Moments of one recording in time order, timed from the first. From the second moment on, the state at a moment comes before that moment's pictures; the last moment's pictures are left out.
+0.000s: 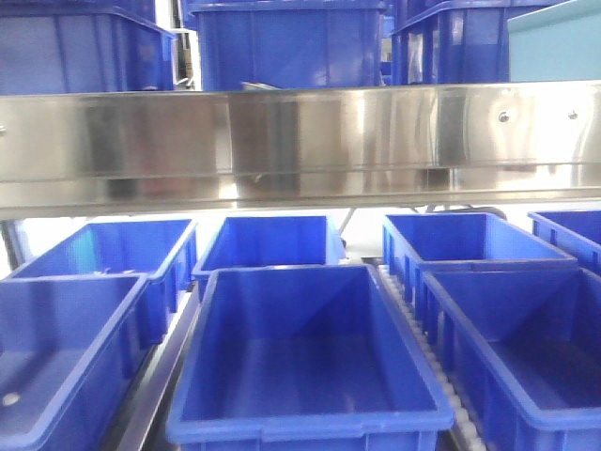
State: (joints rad) left arm -0.34 1.15 -1.39 0.10 0.67 -0.31; right arm 0.31 1.15 -1.33 -0.03 0.58 0.26
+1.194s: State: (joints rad) left arm -0.34 1.14 -1.39 0.10 0.67 -0.31; right arm 0.31 1.15 -1.33 -0.03 0.58 0.26
